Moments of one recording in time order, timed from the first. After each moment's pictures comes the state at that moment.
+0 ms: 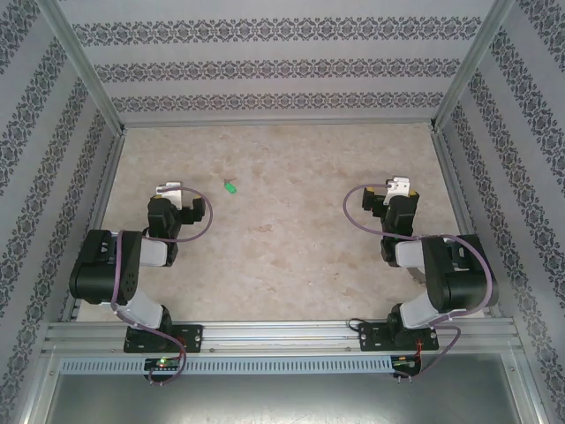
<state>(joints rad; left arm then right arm) 0.02 1.59 0.38 0.84 -0.02 -0.01 0.04 1.52 0.36 0.86 0.19 0.03</state>
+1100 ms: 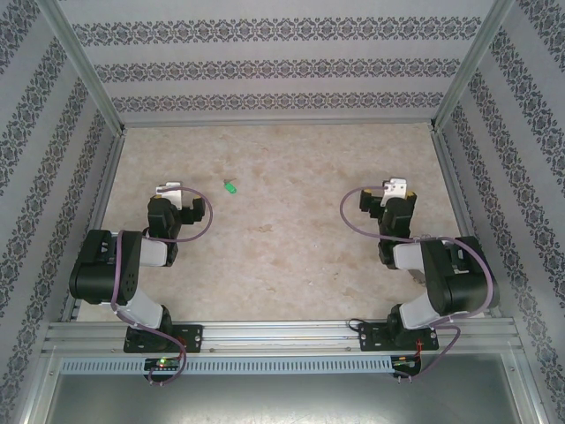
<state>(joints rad) 0.02 1.58 0.38 0.84 -0.02 -0.01 0.08 1.49 0.33 0.88 0.24 0.02</state>
